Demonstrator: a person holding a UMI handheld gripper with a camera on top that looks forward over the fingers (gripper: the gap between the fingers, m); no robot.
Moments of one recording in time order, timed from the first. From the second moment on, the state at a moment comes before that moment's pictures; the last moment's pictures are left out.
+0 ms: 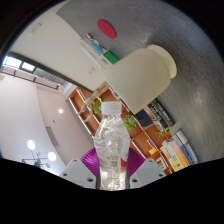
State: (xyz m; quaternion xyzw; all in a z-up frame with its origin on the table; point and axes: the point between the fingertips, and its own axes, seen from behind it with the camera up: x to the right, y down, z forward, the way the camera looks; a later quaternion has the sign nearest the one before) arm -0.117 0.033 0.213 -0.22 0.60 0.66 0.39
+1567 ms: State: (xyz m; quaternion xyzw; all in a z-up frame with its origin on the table) arm 0.187 0.034 0.113 -0.73 0.24 -0.18 0.61
